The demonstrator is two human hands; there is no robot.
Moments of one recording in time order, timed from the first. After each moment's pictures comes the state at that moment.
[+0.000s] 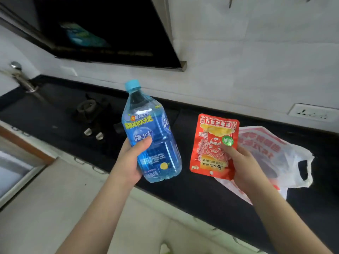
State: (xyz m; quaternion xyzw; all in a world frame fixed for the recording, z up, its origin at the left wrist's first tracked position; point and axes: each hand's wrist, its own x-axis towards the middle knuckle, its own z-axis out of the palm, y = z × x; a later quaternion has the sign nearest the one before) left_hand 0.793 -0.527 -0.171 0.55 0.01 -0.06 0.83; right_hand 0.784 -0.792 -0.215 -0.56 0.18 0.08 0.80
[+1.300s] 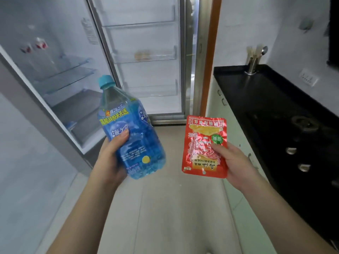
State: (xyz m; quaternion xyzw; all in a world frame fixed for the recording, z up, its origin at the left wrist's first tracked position) left_hand 0.424 -0.077 -0.132 0.43 0.22 0.47 0.74; right_hand 0.684 -0.183 -0.173 -0.54 -0.21 0.52 0.62
